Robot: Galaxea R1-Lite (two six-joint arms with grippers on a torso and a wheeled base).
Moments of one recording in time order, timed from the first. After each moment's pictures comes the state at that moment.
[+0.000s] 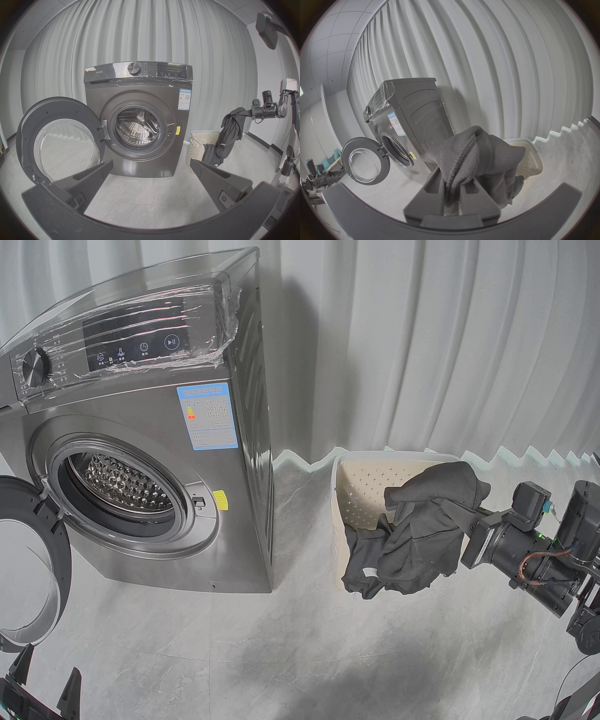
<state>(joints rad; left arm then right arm) 0.00 0.02 -0.02 0.00 0.00 -0.02 0.59 1.50 -0.43 -1.06 -0.14 0.19</state>
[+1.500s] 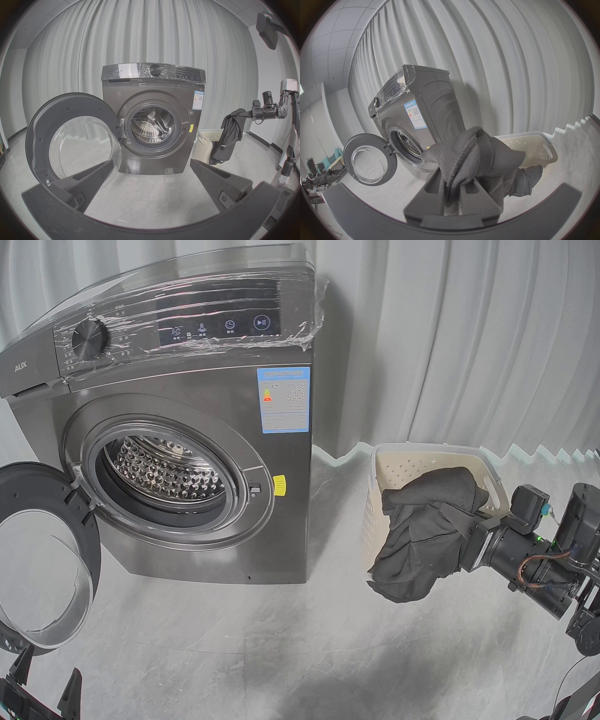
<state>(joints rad) 0.00 0.02 -0.02 0.00 -0.01 -0.03 0.59 1.50 -0.42 -1.06 -0.14 0.19</state>
